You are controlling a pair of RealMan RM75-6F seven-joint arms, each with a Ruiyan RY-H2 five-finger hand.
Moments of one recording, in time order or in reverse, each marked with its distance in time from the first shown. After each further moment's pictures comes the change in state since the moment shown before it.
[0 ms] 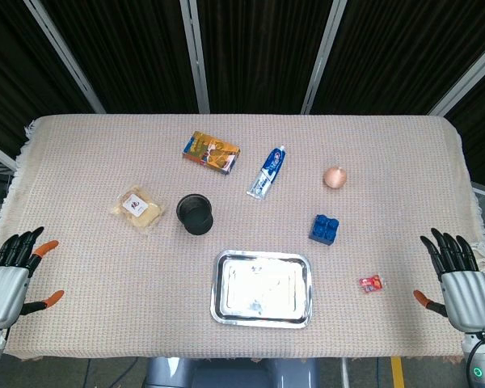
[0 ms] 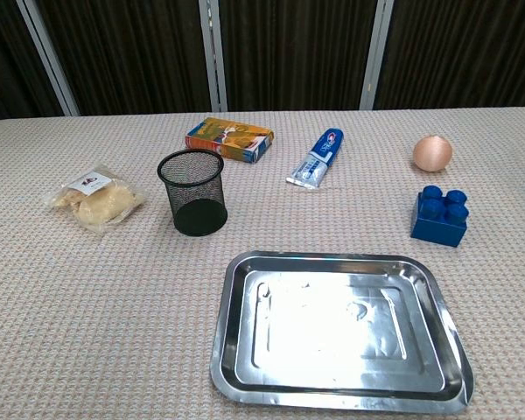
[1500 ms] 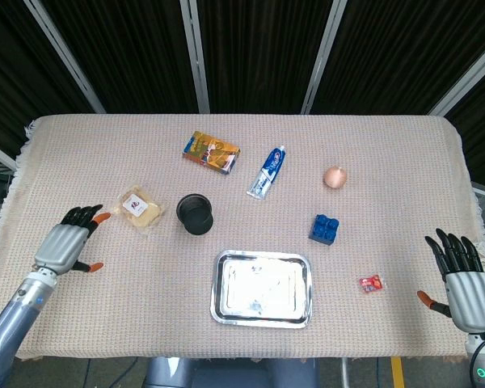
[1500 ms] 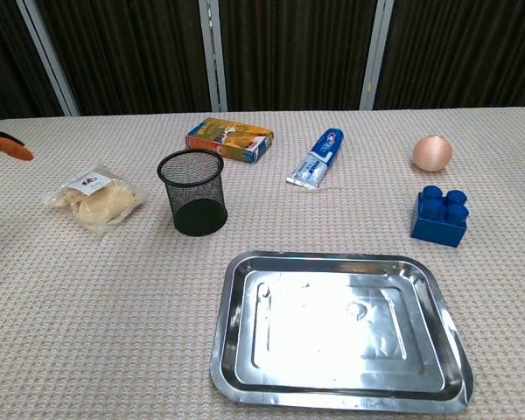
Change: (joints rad) left arm -0.358 -0.083 -0.146 0.134 -0.308 -0.531 0.091; right arm -0.008 0.006 0.001 0.008 0.012 0.004 0.008
